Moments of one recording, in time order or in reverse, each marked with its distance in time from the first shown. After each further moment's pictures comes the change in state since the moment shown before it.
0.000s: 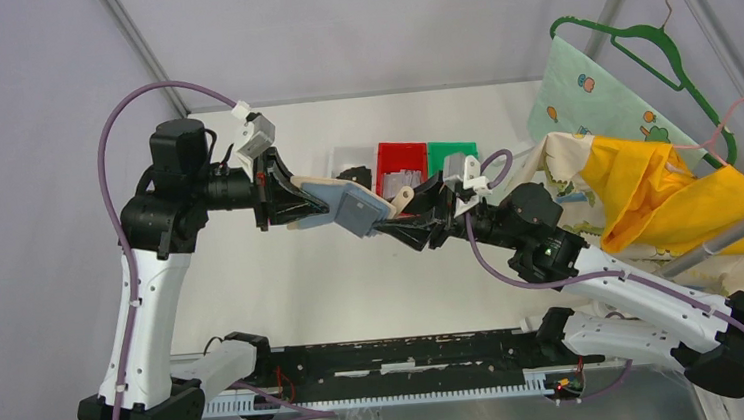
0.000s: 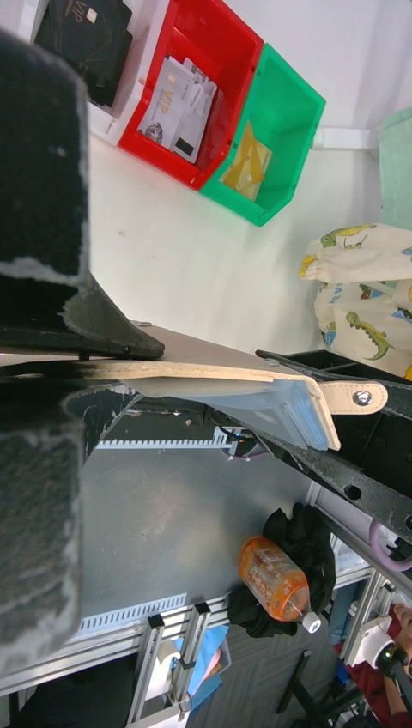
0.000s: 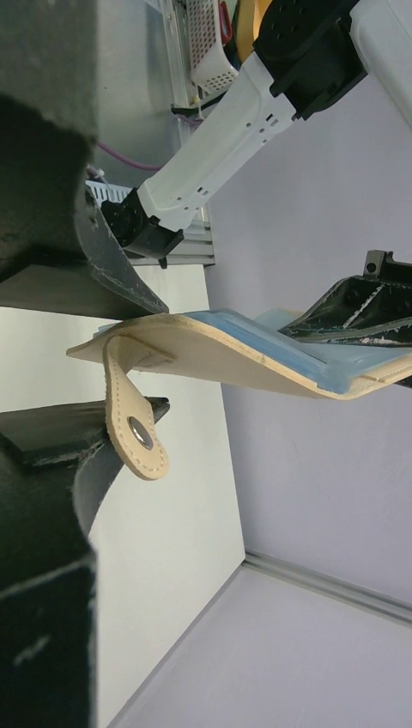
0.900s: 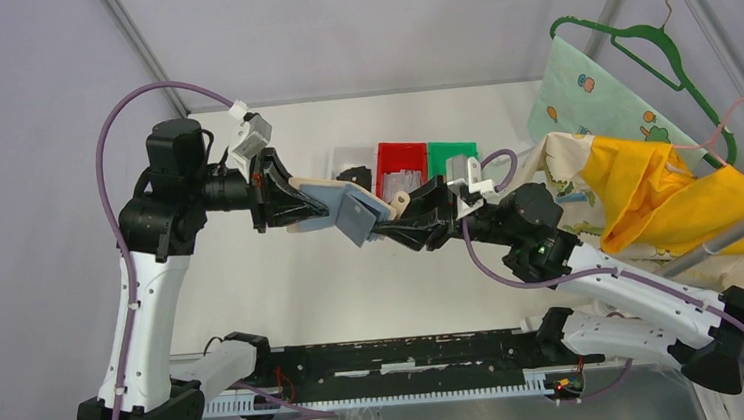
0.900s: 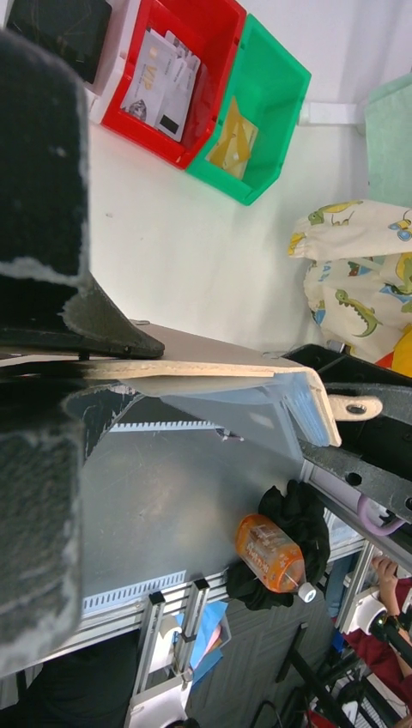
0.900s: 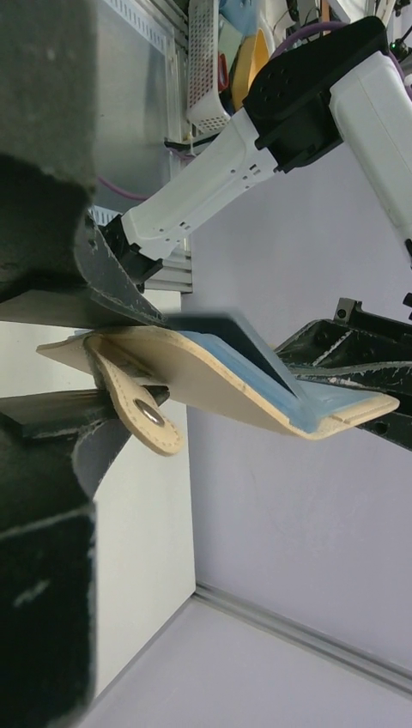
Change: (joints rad) left arm 0.000 -0.008 0.004 0.023 0.047 -0.043; right arm 0.000 0.031 -0.001 0.129 -0.099 0.026
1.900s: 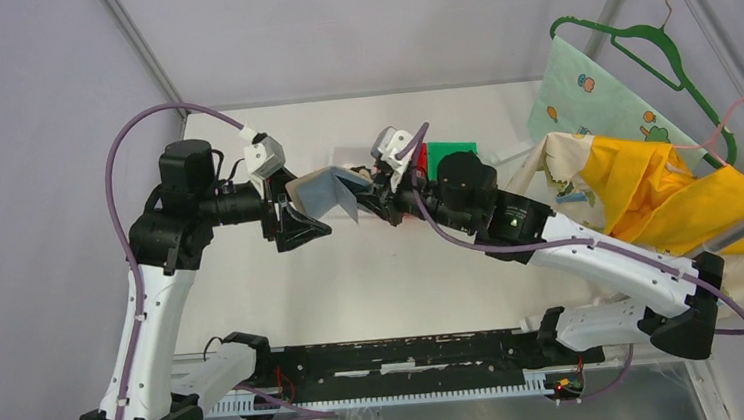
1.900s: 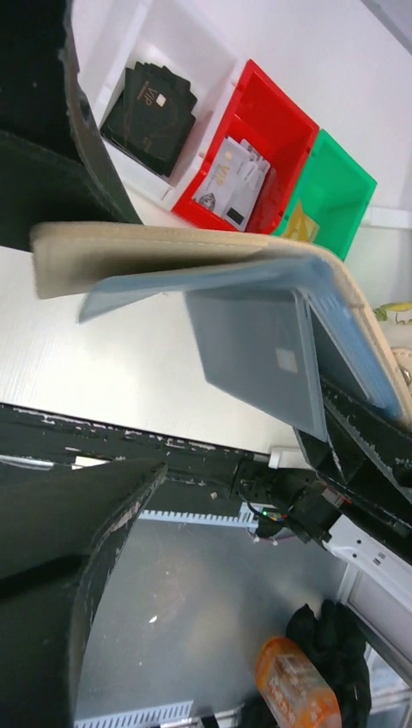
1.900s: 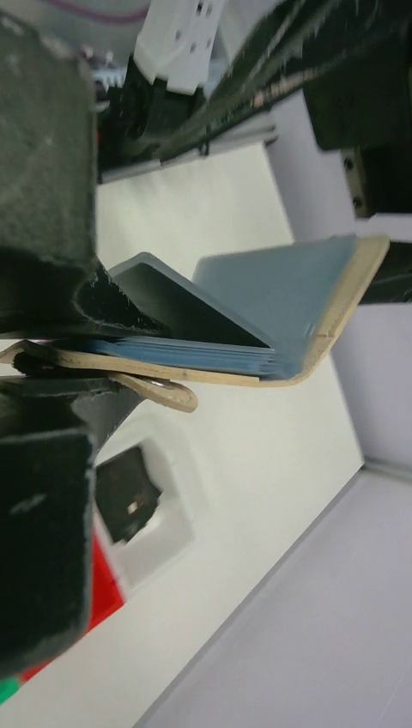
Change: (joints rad) left arm 0.000 -0.079 -0.150 0.013 -0.217 0.134; right arm 0.076 0.227 0.329 -0.468 0.398 -0.126
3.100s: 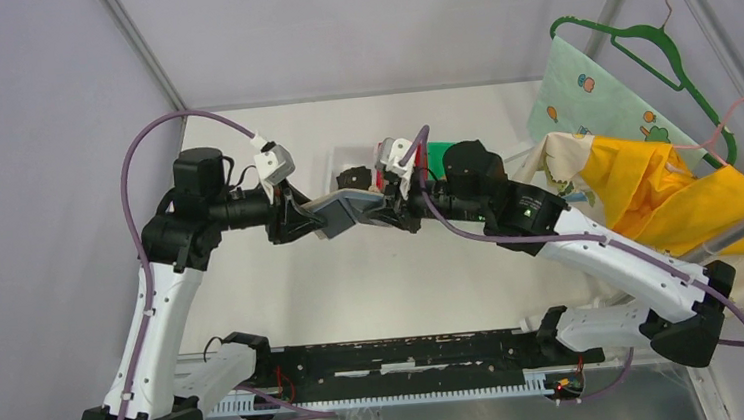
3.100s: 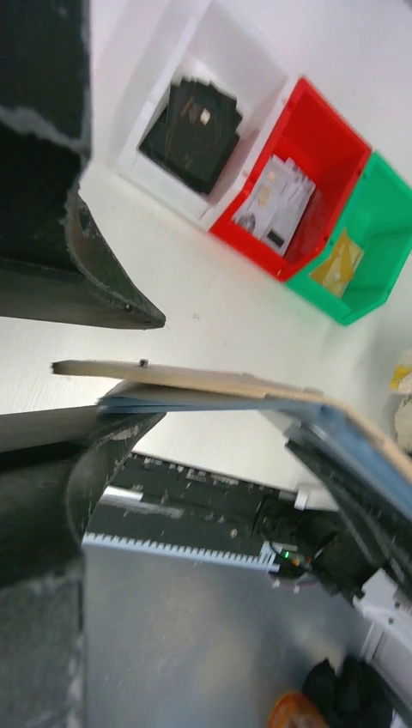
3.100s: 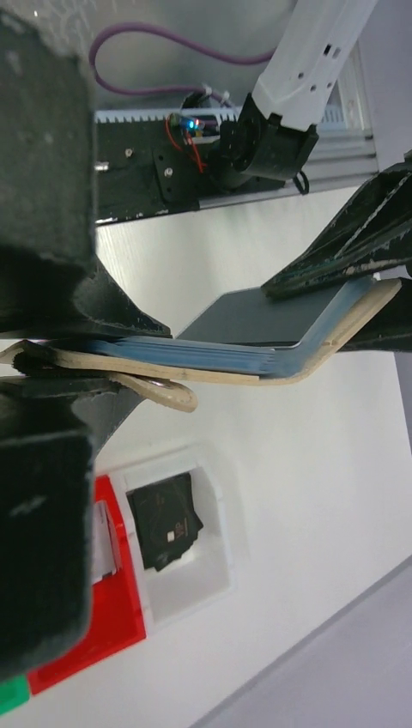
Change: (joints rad) left arm 0.000 -0.023 -0.126 0.050 -0.112 0.051; right arm -0.036 0.011 0.120 -0.351 -0.146 -0.150
